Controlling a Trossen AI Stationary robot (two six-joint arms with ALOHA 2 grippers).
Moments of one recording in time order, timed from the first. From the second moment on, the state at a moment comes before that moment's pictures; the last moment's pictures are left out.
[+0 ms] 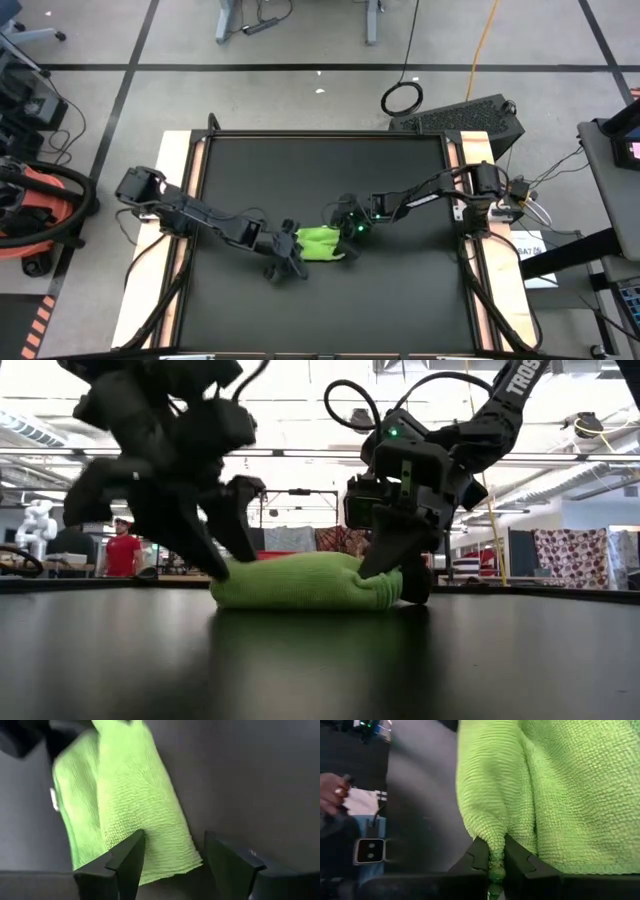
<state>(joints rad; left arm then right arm) -0.27 1.63 0.78 -0.06 -0.09 0.22 -0.05 1.88 0.86 0.21 -0.58 0.57</state>
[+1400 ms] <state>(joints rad) 0.17 1.74 0.78 -0.05 0.70 -0.15 0.26 1.72 0.87 0.09 0.26 -0.06</state>
